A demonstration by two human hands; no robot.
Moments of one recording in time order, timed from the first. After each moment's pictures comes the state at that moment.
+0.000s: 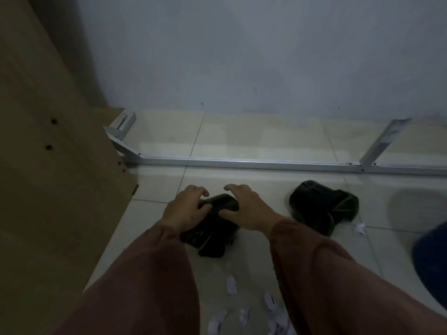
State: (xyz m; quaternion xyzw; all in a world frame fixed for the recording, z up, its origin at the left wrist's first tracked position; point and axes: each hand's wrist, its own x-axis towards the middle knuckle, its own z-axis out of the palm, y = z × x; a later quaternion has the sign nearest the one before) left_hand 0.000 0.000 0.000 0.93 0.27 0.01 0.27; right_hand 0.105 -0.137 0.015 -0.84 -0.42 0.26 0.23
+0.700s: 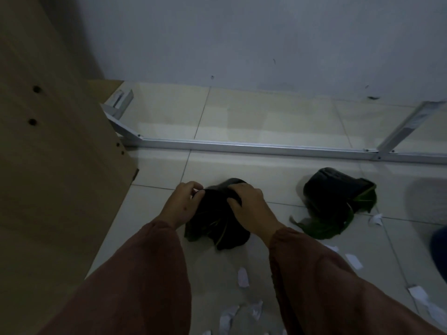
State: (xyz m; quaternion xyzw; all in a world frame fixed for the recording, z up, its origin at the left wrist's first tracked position) left_hand -0.010 0.036 -0.055 0.87 0.32 0.06 0.38; right_hand 0.083 -0.113 -0.031 -0.86 -0.38 0.20 0.28
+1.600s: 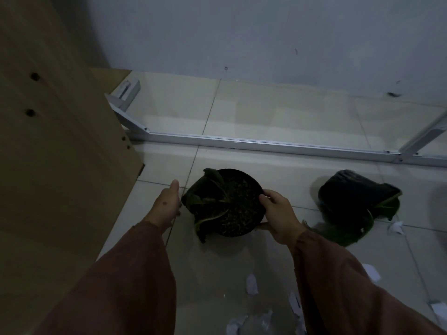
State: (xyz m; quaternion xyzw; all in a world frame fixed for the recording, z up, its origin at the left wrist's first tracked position) left_hand -0.029 0.067 -0.071 0.63 0.53 0.03 0.57; right_hand 0.109 -0.120 -0.074 -0.70 -0.06 0.37 0.61
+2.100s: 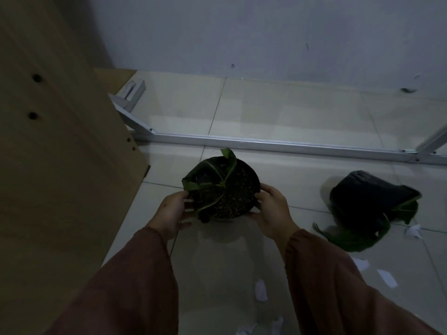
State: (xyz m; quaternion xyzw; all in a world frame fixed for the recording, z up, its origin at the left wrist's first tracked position) left_hand -0.028 0.066 -0.072 0.51 0.53 0.03 0.68; right_hand 0.107 -0.083 -0.086 -0.61 0.06 0.38 0.69
